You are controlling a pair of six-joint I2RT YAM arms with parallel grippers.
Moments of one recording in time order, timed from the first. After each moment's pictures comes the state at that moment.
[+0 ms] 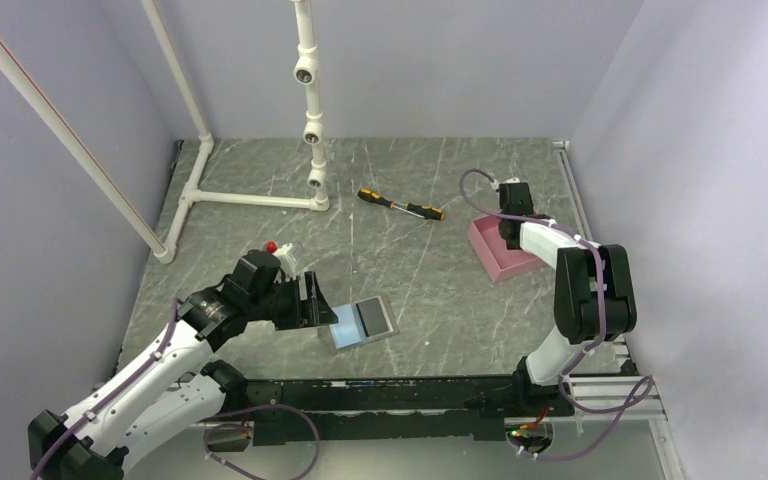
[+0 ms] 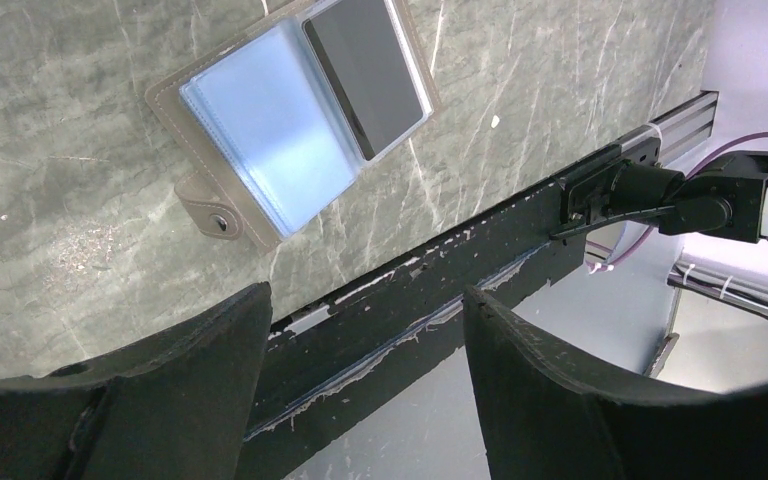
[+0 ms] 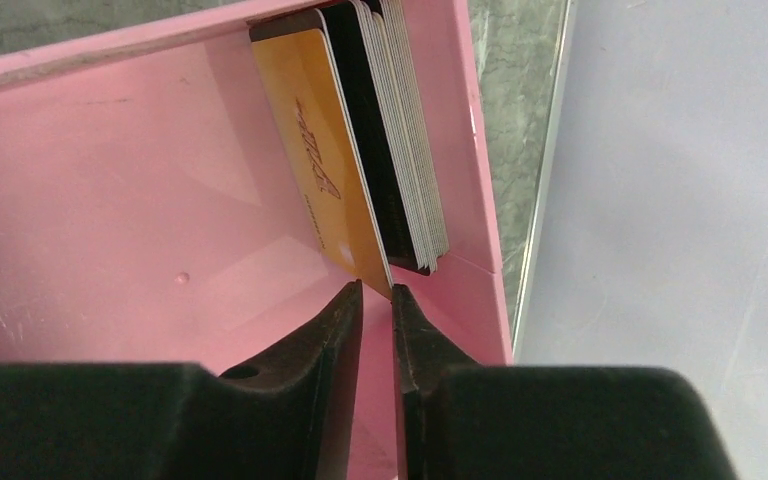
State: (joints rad) left arm -0.61 0.77 0.64 -0.66 0.29 -0.73; right arm 0.08 1.66 0.93 -0.19 0.52 -0.33
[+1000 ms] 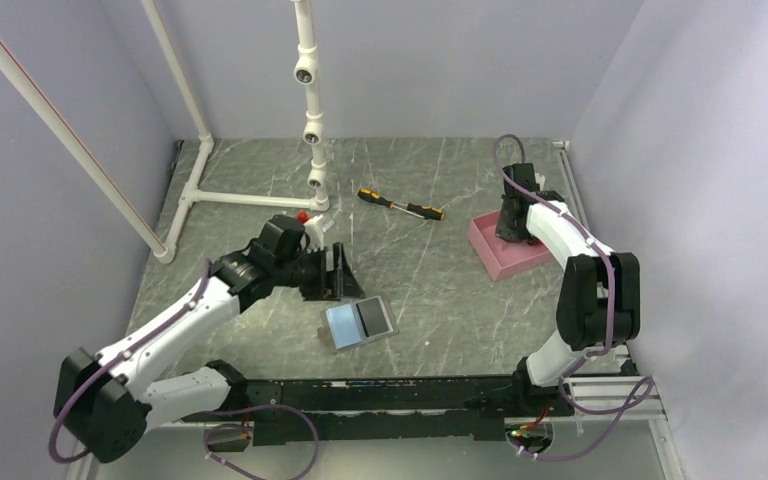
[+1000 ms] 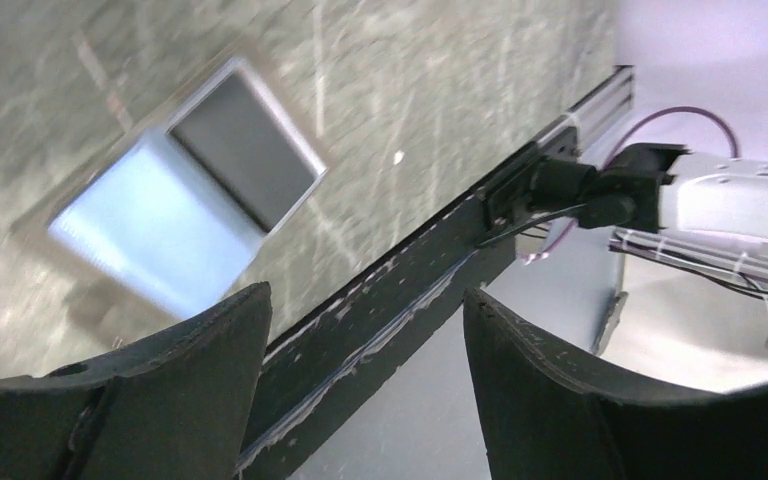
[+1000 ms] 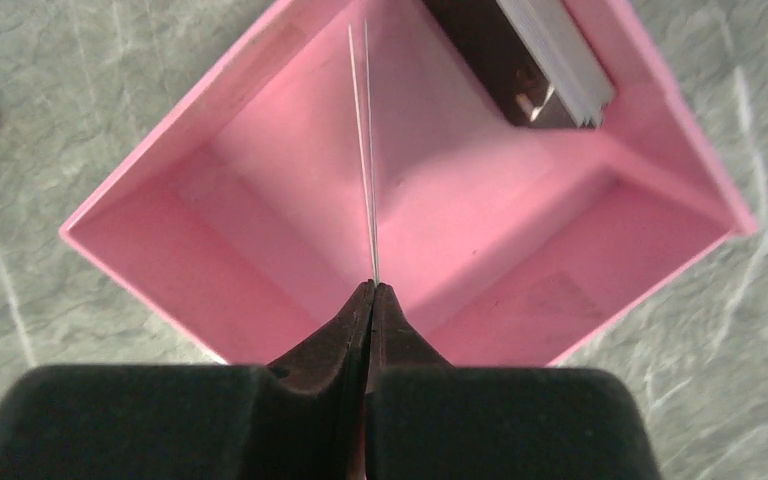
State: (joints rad) left arm -0.61 1.04 0.81 -0.54 0.42 -0.69; right arm 0.07 1.62 1.13 -0.58 0.27 0.33
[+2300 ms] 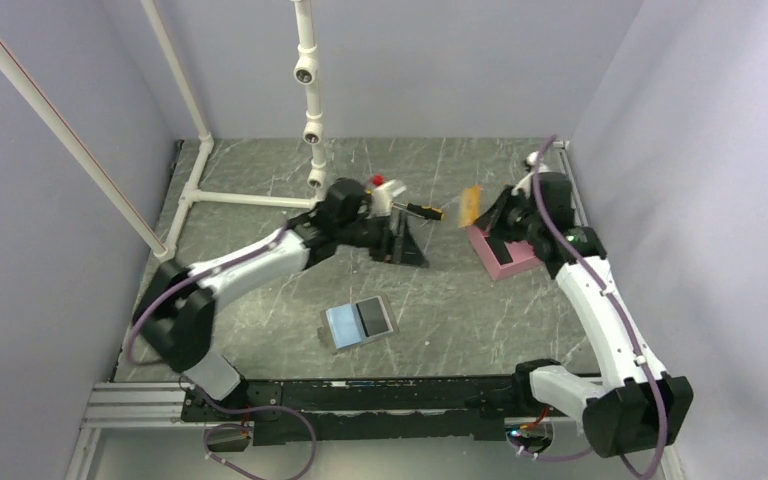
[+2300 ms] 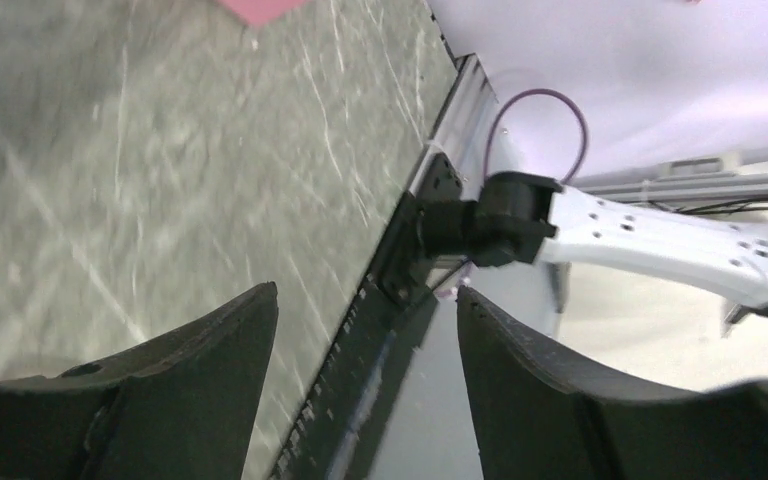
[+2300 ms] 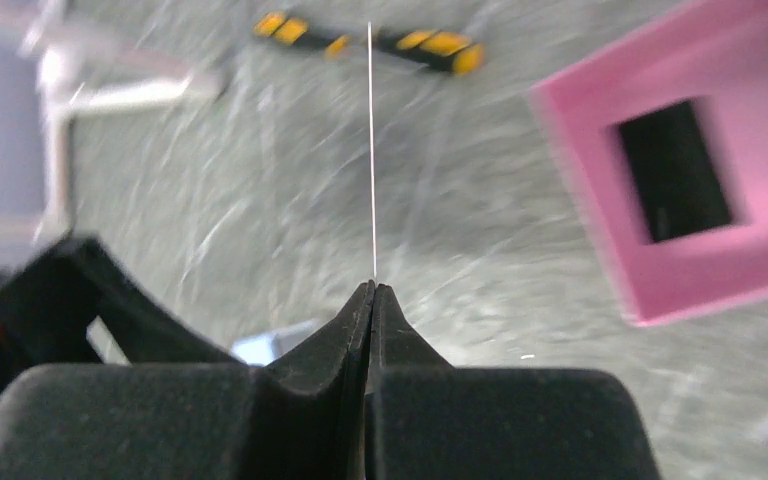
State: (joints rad) left arm -0.76 1.71 1.27 -0.05 0.68 -0.61; right arm 0.07 1.11 1.07 -0.60 -0.19 0.52
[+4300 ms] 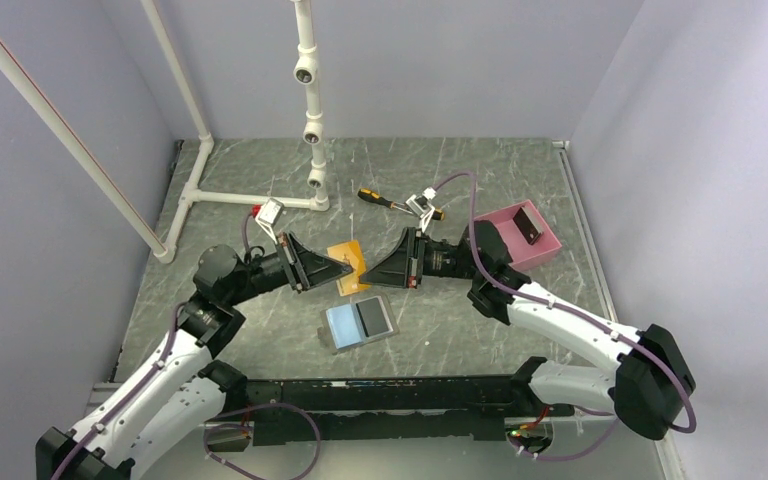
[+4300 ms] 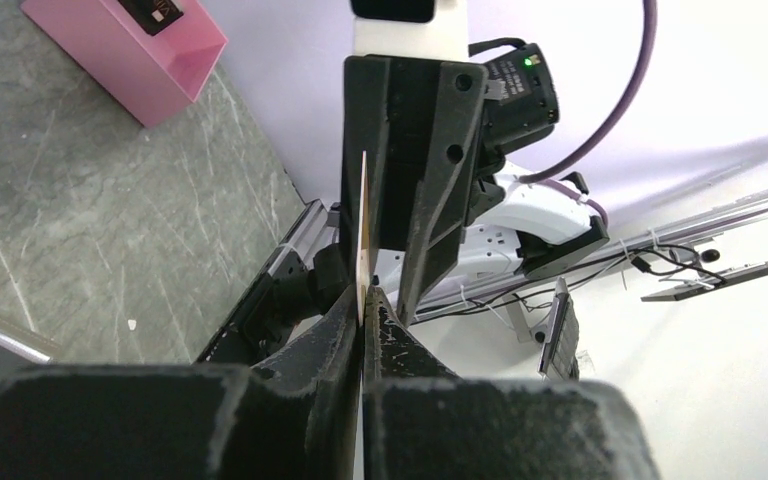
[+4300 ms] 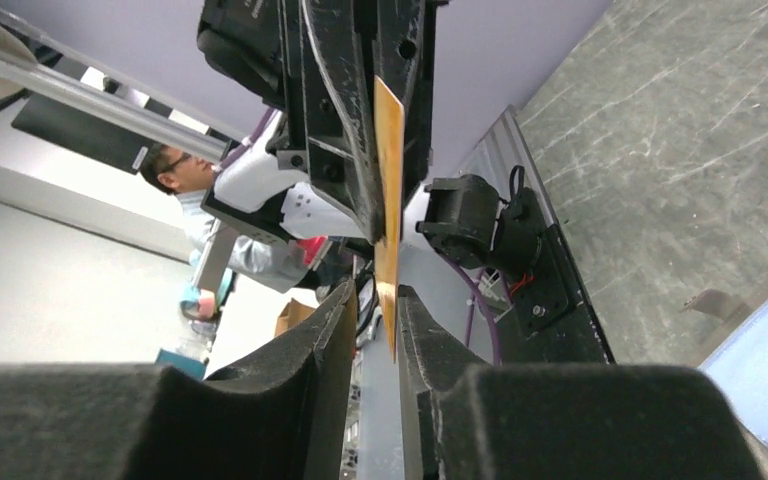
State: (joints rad) left arm -0.50 0.71 0.54 0.28 0.66 -1.15; right arm 0.75 1.13 0.68 0.53 -0.76 1.10
